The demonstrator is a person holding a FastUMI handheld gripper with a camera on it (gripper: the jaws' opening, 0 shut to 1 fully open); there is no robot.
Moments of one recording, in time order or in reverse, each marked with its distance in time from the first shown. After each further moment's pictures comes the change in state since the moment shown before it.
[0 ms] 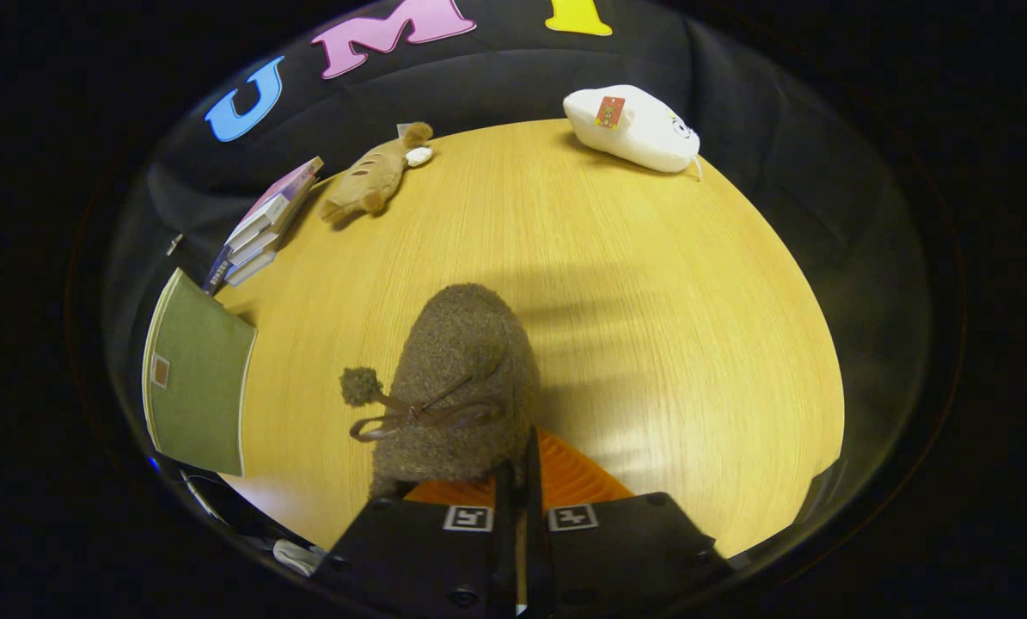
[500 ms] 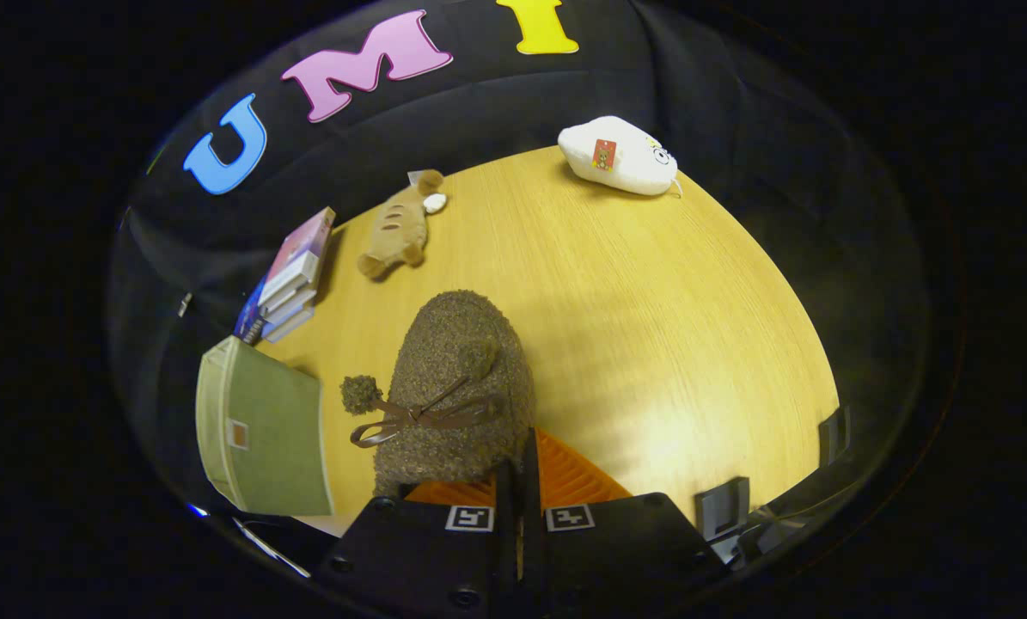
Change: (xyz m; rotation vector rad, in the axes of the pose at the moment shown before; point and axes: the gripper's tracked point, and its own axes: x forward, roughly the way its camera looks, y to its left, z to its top) arm -0.091 0.092 0.041 0.189 -0.088 0.027
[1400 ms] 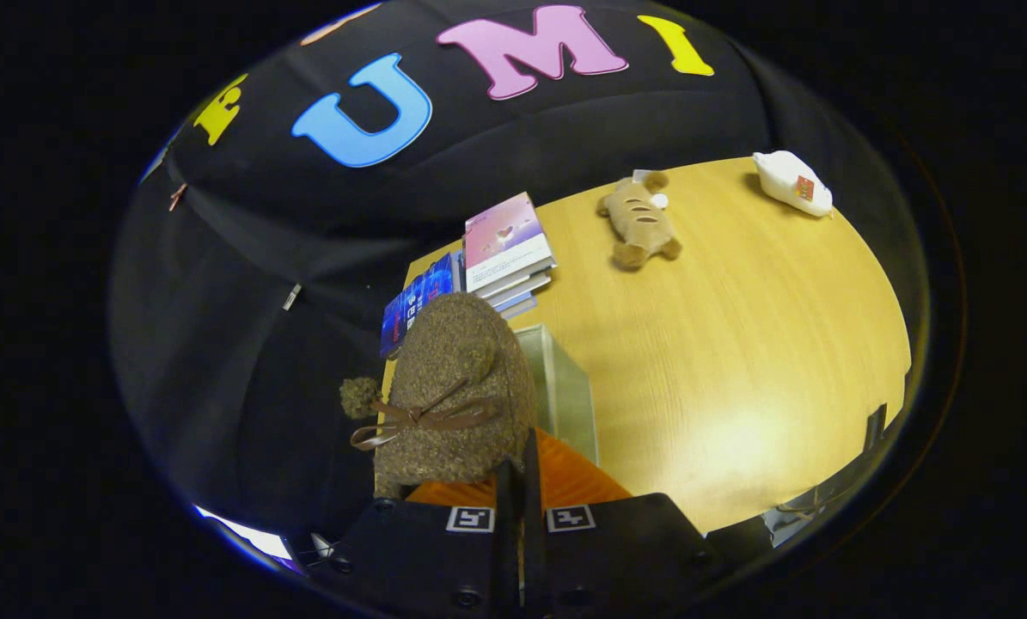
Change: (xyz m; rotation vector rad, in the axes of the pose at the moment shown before) arm -0.023 0.333 -0.056 -0.057 0.033 0.224
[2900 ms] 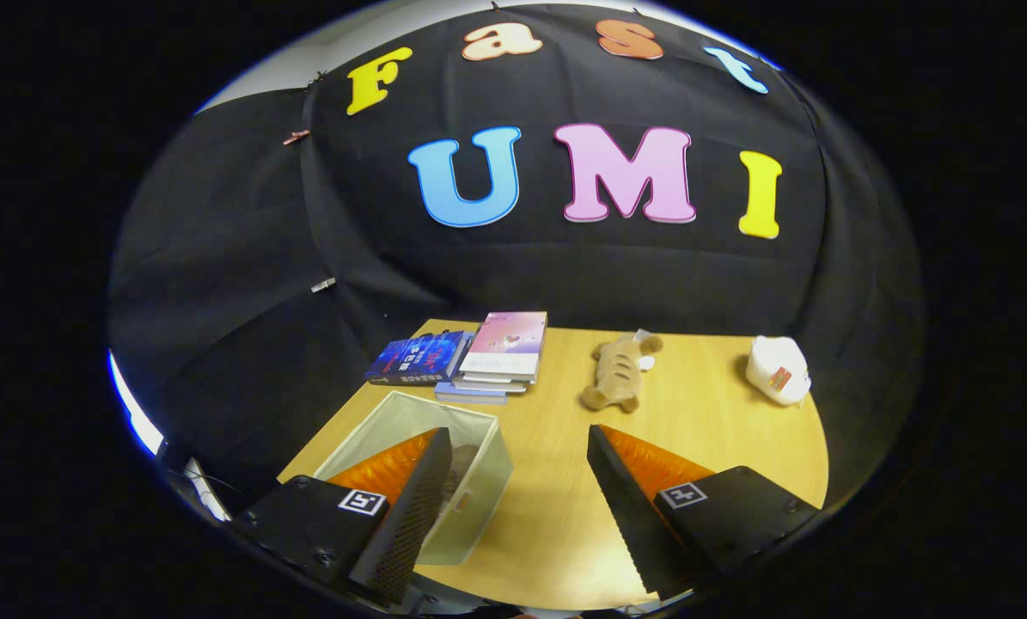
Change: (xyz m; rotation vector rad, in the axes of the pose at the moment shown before) arm -0.118 -0.066 0.101 -0.501 -0.430 0.031
